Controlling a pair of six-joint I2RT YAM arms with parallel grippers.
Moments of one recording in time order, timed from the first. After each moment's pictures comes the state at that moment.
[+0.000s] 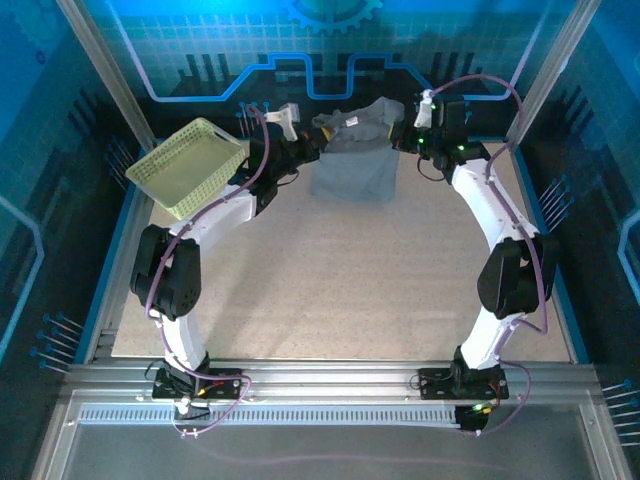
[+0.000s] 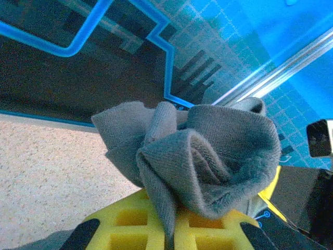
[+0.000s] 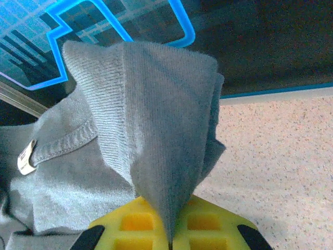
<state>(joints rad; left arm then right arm) -0.38 1.84 1.44 0.29 0.26 -0.74 0.16 1.79 1.68 -0.38 -0.30 0.40</state>
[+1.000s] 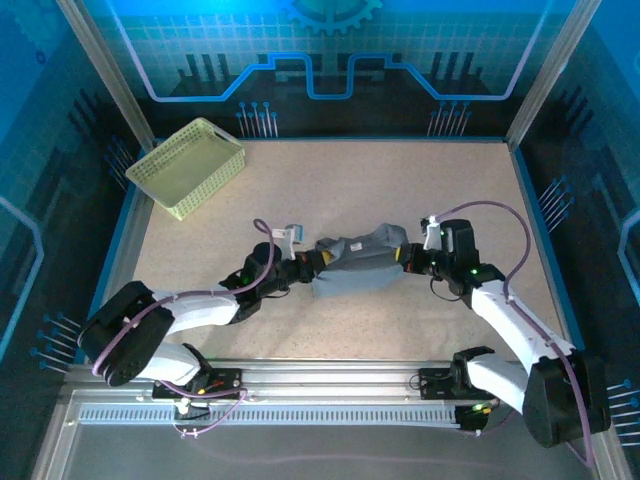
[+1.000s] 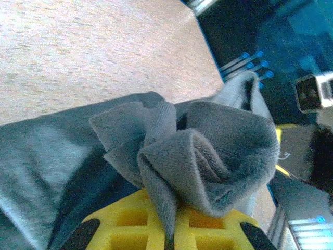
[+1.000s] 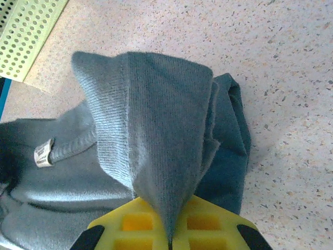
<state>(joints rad) -0.67 1.40 0.45 0.61 0.15 -0.85 0.21 1.06 0.58 -0.26 -0.37 0.46</state>
